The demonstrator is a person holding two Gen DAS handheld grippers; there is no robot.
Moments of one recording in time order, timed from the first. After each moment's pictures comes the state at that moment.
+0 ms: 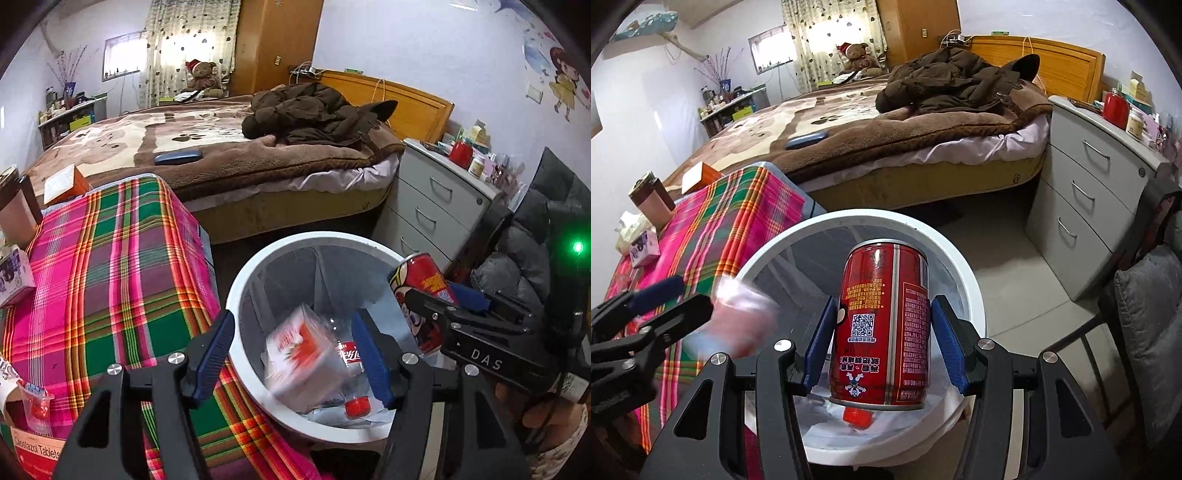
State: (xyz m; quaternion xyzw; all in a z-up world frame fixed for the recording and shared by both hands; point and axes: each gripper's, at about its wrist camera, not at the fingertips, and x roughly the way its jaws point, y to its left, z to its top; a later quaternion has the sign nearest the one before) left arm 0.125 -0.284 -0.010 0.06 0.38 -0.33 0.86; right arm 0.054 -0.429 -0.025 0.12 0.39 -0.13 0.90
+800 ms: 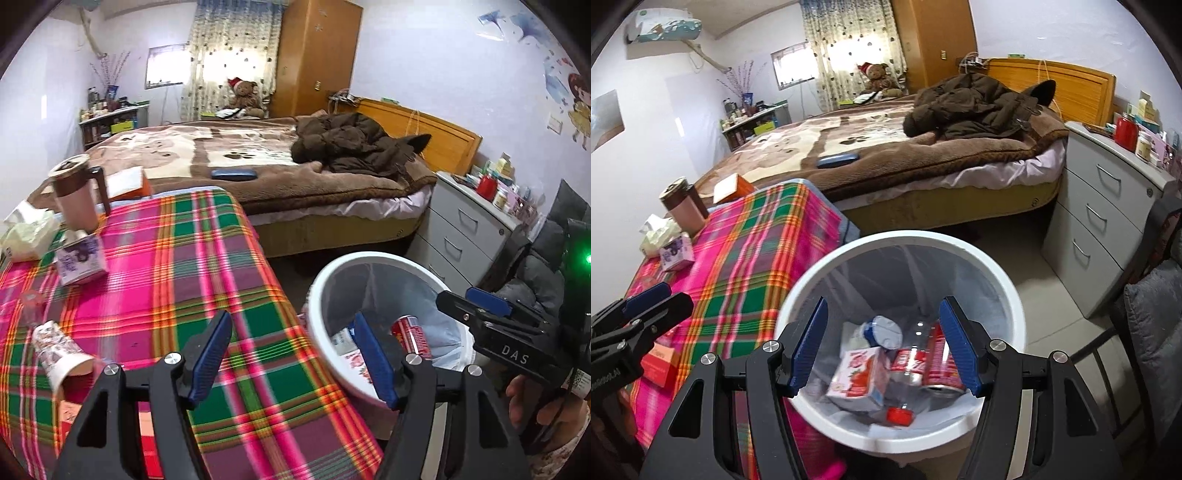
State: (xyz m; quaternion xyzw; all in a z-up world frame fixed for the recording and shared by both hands) left arm 0.118 -0.197 0.013 0.03 0.34 -0.27 0.90; right arm 0.050 -0.387 -0.002 0.12 0.35 -0.10 0.92
